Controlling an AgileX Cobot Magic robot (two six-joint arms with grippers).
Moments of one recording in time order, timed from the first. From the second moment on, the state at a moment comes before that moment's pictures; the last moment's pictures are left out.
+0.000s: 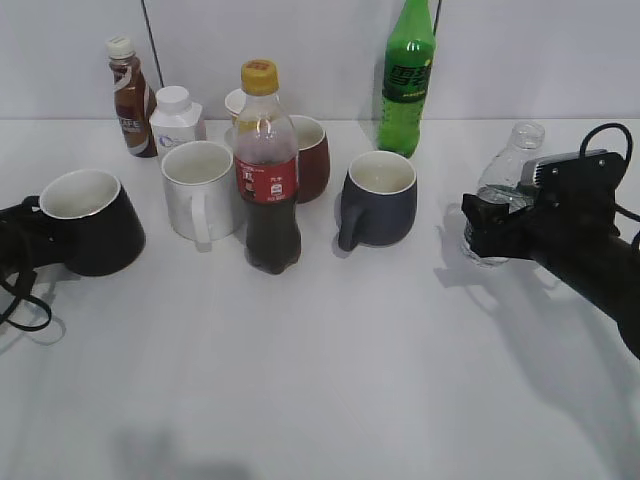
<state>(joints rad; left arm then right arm) 0.03 2.16 -0.56 0.10 -1.24 0.03 0.19 2.08 -0.55 -0.13 -1.20 0.01</state>
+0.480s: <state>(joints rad) 0.03 2.10 -0.46 0.10 -1.23 0.04 0.19 2.02 -0.55 -0.13 -1.20 0.01</state>
